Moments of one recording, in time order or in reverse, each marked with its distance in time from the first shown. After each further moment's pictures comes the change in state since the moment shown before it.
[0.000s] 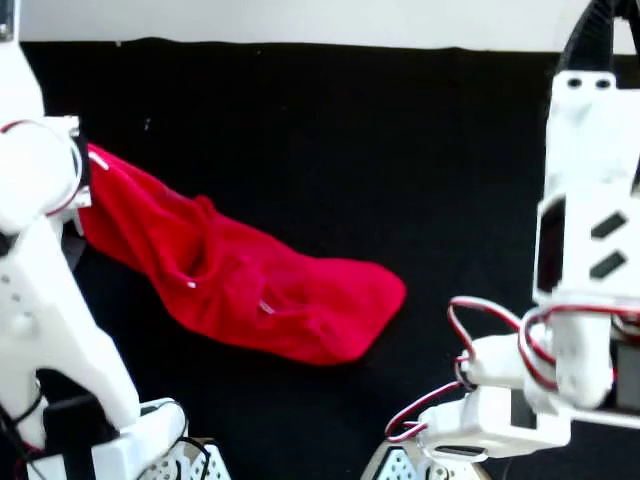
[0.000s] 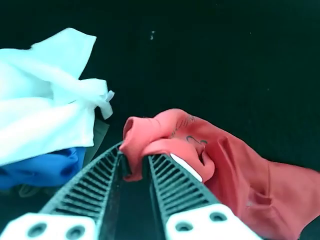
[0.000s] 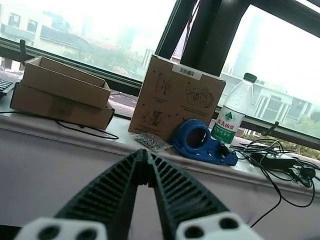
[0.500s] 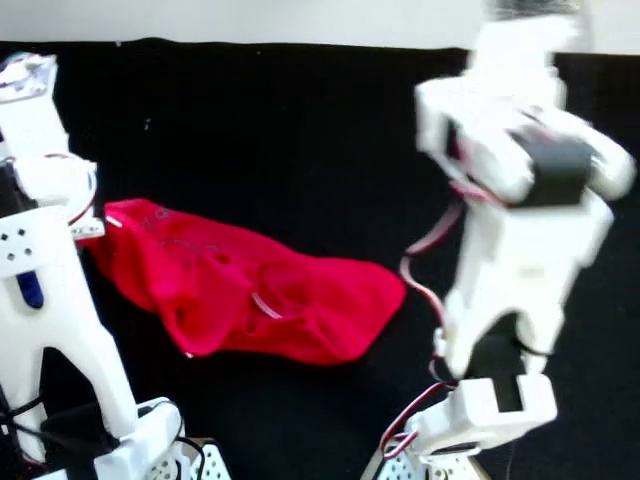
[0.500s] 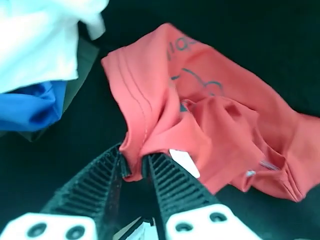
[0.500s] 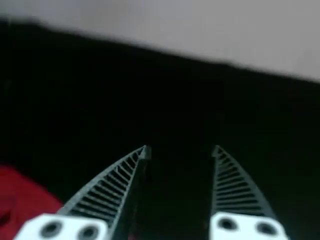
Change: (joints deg) left arm -6.3 -2.1 34.5 -8.8 -0.1; right arm -16.3 3.3 42.7 10.5 -11.9
